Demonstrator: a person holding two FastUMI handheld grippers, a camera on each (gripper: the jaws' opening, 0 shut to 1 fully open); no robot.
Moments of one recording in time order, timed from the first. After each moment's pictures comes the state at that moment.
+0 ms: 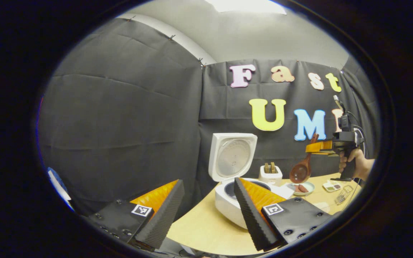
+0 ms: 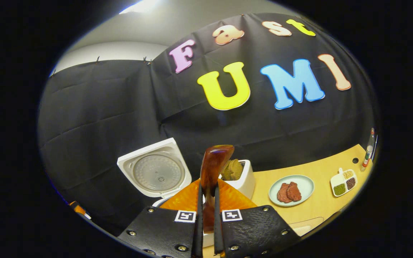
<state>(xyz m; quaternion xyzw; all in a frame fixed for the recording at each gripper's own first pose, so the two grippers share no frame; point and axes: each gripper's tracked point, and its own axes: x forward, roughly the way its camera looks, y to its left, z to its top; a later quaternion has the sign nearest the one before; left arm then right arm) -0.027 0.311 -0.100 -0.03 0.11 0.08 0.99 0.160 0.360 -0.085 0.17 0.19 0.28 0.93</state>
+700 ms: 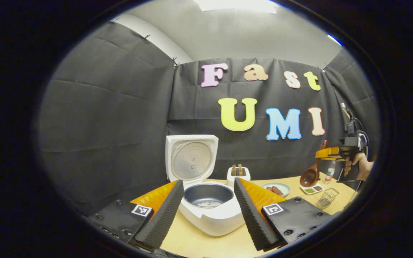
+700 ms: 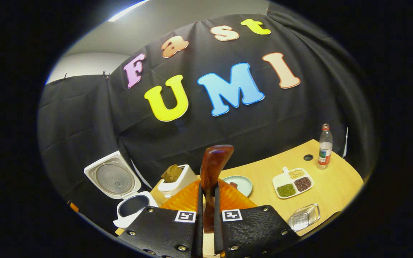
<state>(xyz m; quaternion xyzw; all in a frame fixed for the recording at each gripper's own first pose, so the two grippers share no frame) 0.015 0.173 -0.092 -0.03 0.11 -0.01 0.99 0.165 0.155 -0.110 0.19 0.20 0.13 0.95</state>
